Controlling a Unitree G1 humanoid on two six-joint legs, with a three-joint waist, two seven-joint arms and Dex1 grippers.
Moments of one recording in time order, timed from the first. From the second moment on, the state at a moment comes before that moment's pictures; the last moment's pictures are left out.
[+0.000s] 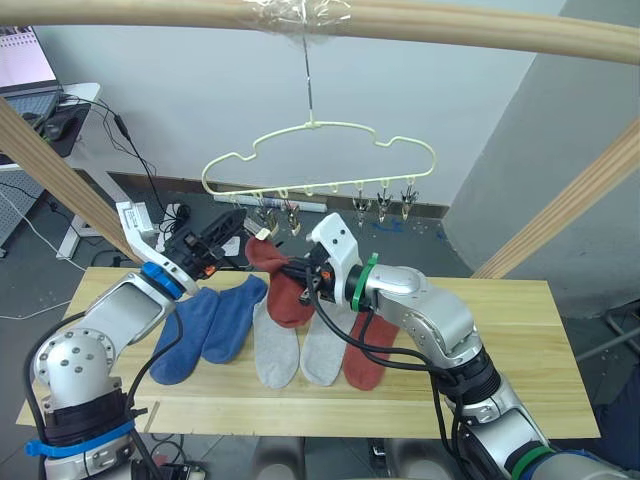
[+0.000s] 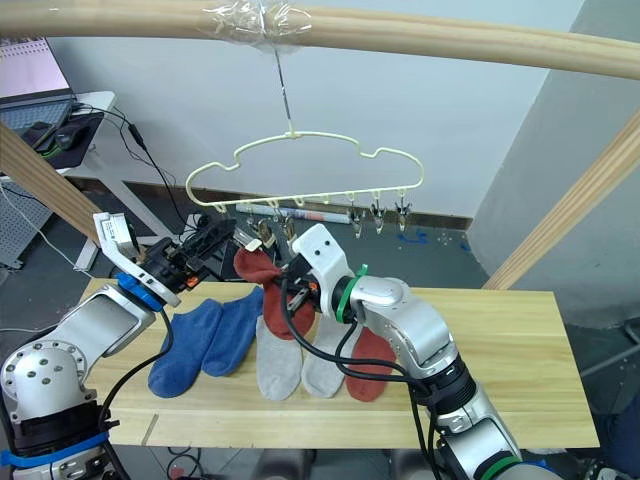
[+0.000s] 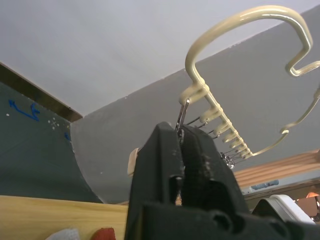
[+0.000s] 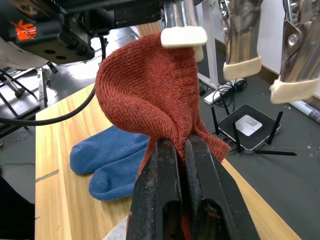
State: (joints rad) left arm -0.26 0.51 0.46 -0.24 -1.42 0.89 -0.12; right arm -0.58 -0.03 0.37 -0.20 0.26 0.82 0.48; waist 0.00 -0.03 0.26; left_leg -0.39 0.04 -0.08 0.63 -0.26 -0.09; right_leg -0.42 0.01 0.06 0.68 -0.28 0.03
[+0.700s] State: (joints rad) left arm -0.18 0.59 0.42 -0.30 -1.12 0.78 -0.24; right arm -0.57 0.09 0.35 -0.05 0.31 0.82 0.48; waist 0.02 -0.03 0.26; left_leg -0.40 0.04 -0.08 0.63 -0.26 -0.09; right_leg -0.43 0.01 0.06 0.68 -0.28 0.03
